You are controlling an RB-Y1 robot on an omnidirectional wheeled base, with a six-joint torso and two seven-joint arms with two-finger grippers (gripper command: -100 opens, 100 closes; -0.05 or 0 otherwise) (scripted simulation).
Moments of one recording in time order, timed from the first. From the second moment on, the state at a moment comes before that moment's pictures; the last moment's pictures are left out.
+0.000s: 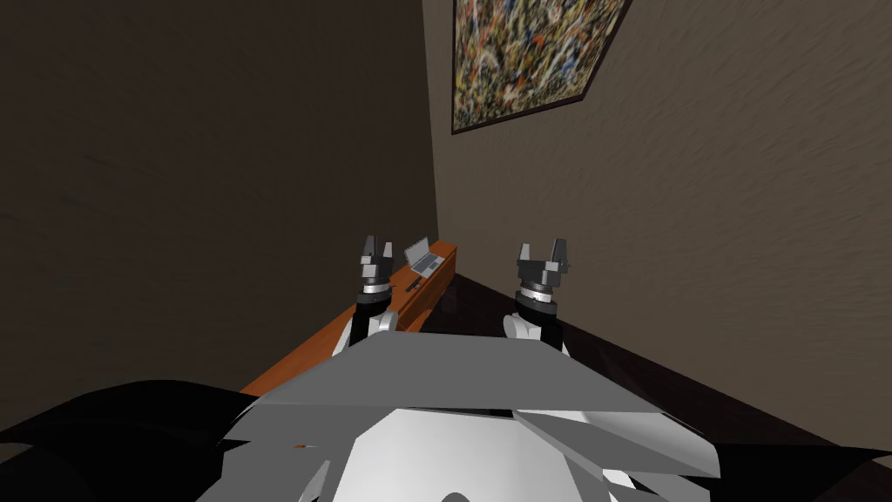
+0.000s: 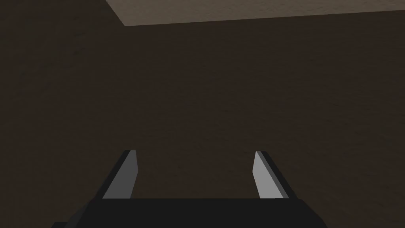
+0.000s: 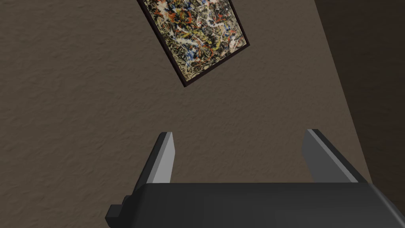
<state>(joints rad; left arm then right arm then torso) 0.47 0.03 -0.05 -2.28 -0.06 -0.54 0.03 0.46 0.03 0.06 -2.24 -0.07 -0.63 -0.07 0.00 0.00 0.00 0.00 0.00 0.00</state>
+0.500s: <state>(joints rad) 0.41 0.07 -0.04 -2.16 0.01 -0.47 0.07 0.46 0.03 0.06 -2.24 -0.07 -0.63 -0.07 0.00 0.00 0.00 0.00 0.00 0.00</state>
